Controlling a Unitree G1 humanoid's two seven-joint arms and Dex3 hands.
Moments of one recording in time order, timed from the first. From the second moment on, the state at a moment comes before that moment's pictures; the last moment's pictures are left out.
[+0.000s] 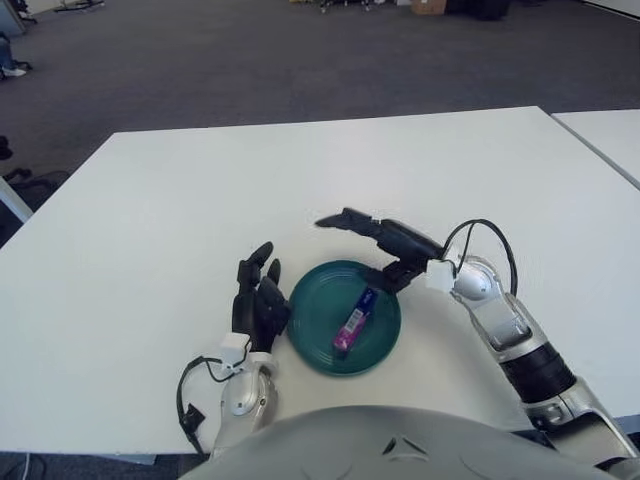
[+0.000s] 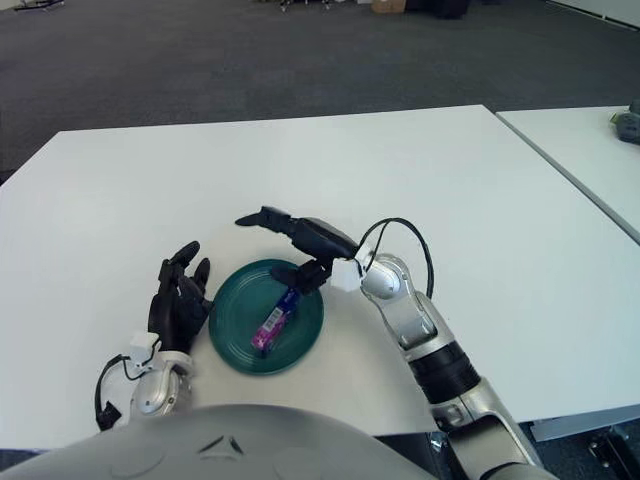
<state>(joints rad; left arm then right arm) 0.51 -0.14 -0.19 -0.14 -0.05 -0.25 0.18 -0.08 -0.28 0.34 -0.16 -0.17 -0.26 0.40</state>
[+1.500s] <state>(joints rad) 0.56 -0.14 -0.13 -0.11 -0.10 -0.34 0.09 -0.04 -0.03 -0.03 0.23 0.25 0.03 0.26</state>
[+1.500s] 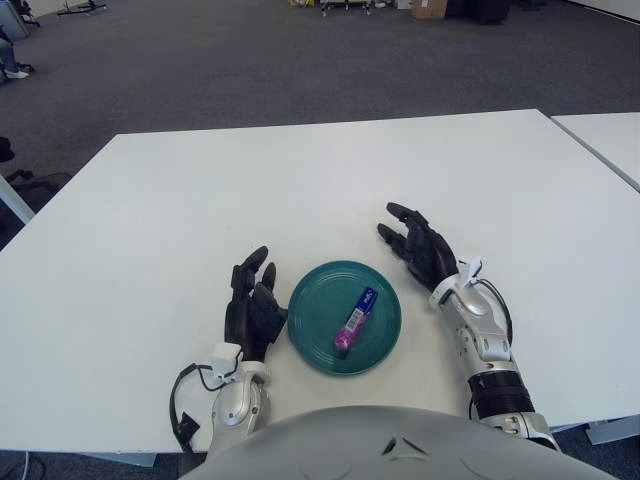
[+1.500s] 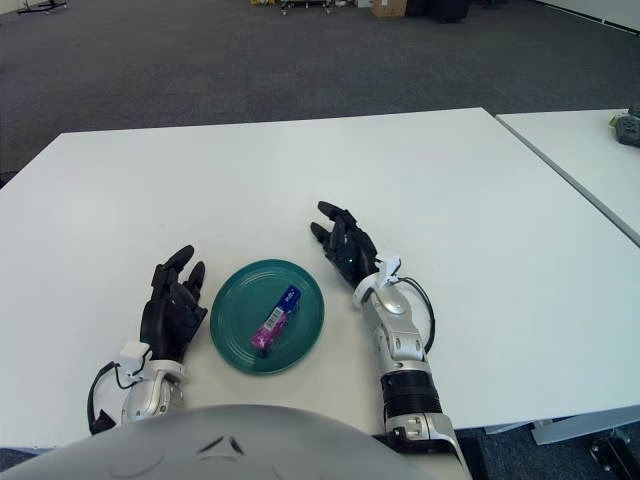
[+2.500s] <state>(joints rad) 0.59 -0.14 -0.14 -0.20 -0.07 -0.24 0.14 0.15 0.08 0.11 0.15 -0.03 -0.16 -0.02</state>
